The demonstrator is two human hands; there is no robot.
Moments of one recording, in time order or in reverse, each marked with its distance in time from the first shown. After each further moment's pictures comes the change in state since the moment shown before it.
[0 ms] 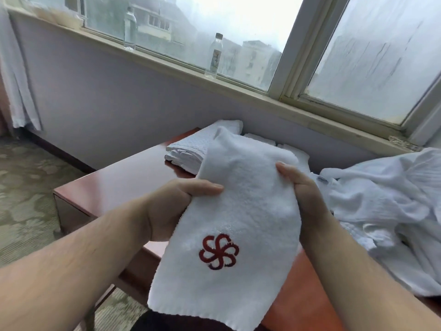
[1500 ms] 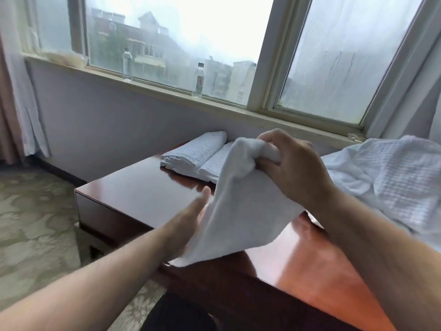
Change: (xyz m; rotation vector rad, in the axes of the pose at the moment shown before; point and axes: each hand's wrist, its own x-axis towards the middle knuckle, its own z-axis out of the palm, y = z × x) left_hand -0.021 -0.082 0.077 0.414 0.191 0.203; right_hand -0.123 -0.058 0.037 -1.605 0.309 -1.048
